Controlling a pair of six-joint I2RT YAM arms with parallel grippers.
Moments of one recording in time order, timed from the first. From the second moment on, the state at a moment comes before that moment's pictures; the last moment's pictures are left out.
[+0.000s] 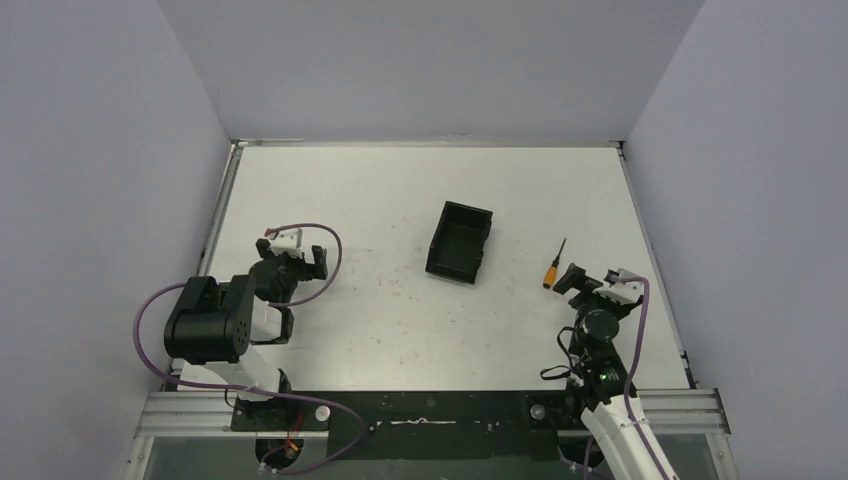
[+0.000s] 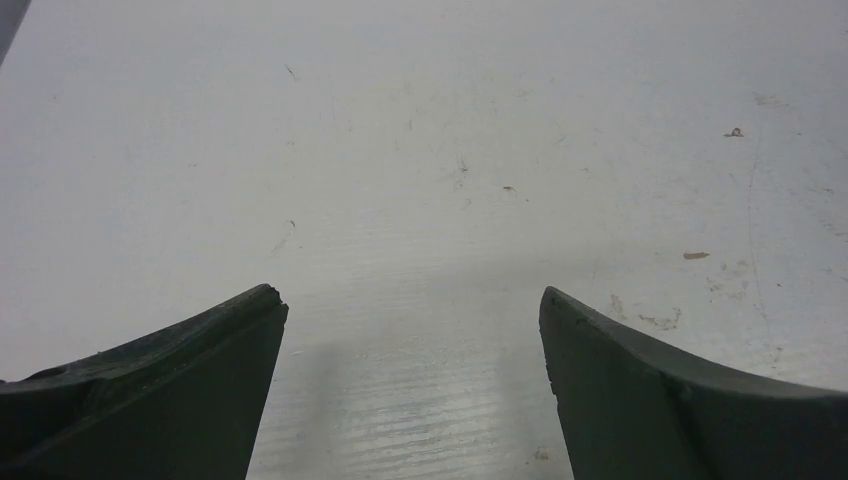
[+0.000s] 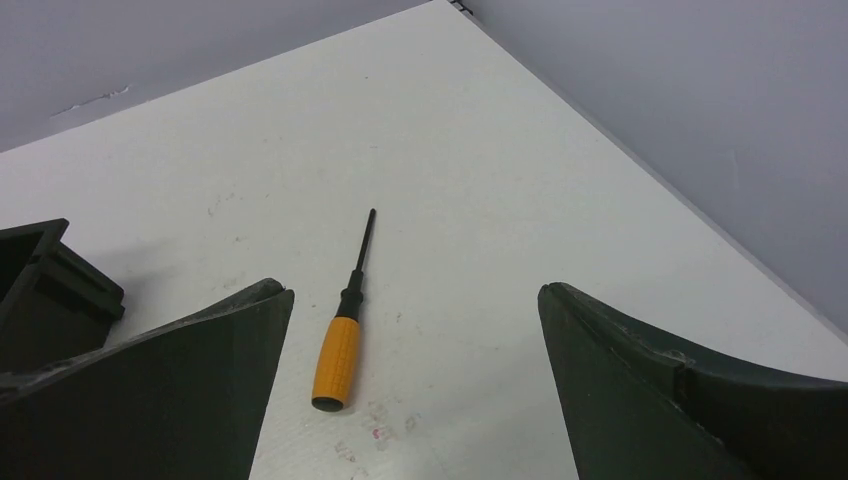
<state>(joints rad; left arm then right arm) 0.02 1.63 0.21 1.26 0.15 0.01 0.22 0.25 0.03 0.16 0.58 0.19</state>
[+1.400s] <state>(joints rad) 0.02 1.63 0.21 1.26 0.15 0.01 0.03 1.63 0.85 -0.28 0.18 0.34</state>
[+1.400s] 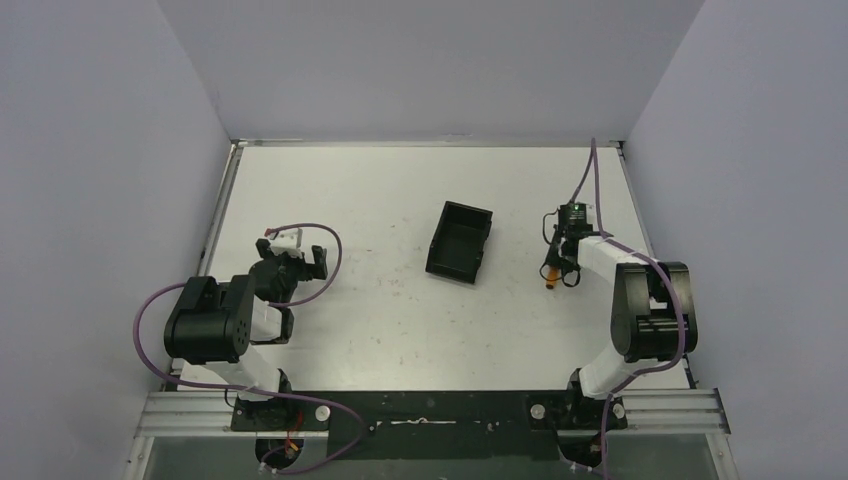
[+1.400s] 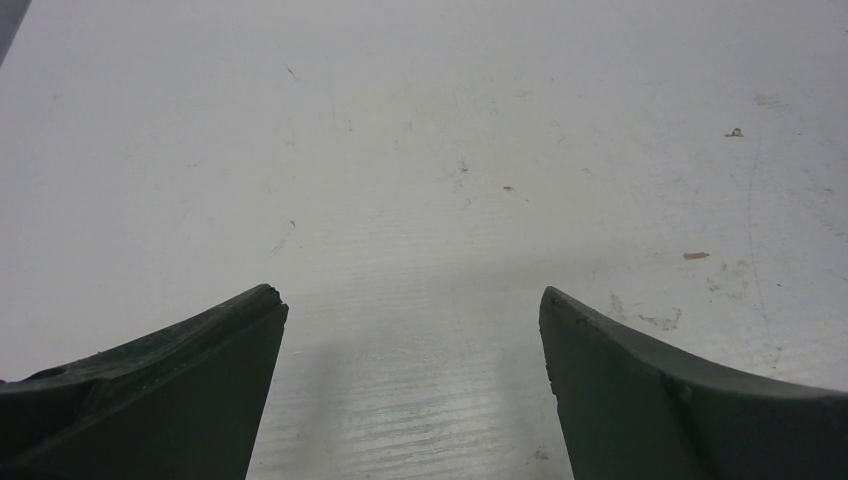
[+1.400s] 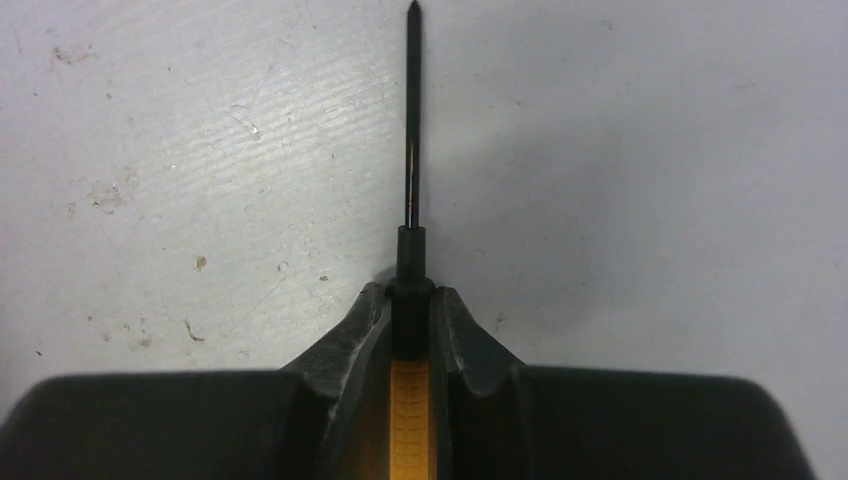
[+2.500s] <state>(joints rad) 0.02 1.63 0.21 1.26 0.15 0.01 0.60 1.59 1.34 -0.46 0.15 0.29</state>
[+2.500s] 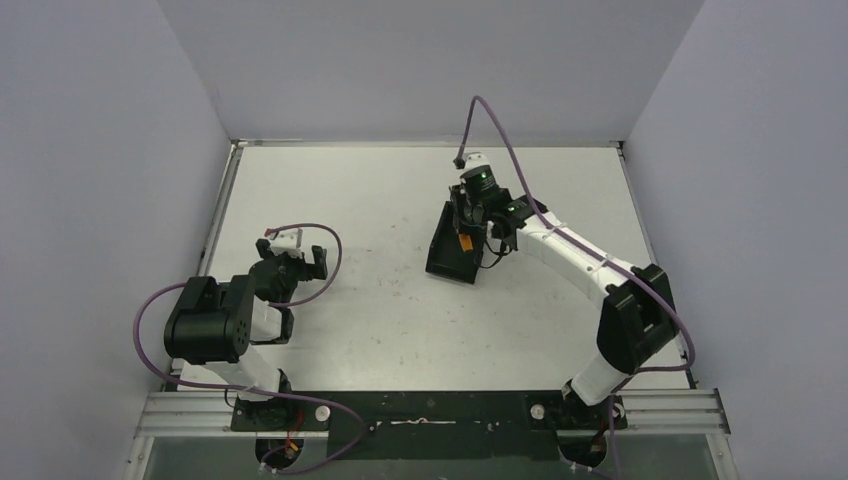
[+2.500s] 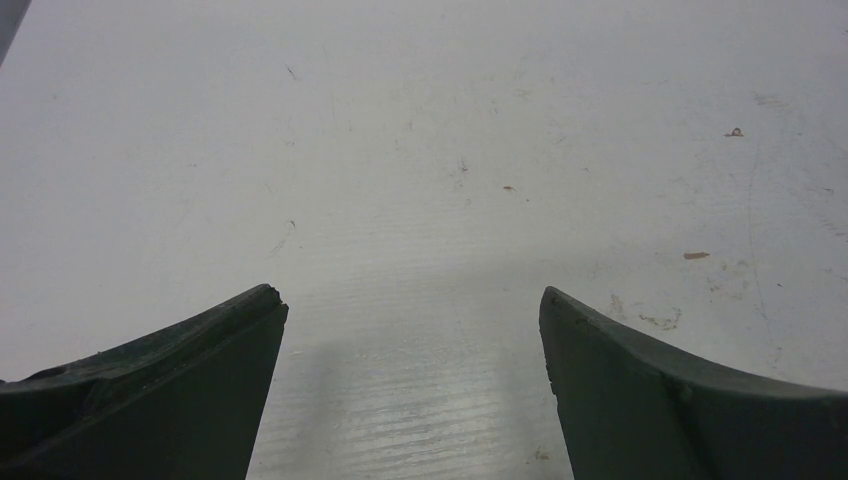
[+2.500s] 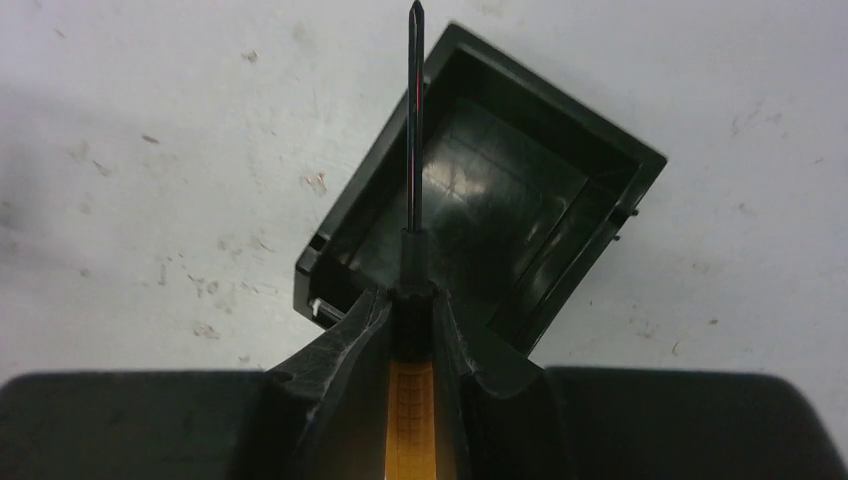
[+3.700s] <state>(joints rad) 0.02 1.63 0.21 1.26 0.15 0.01 0.61 1.83 1.38 -0.50 0.22 0.30</state>
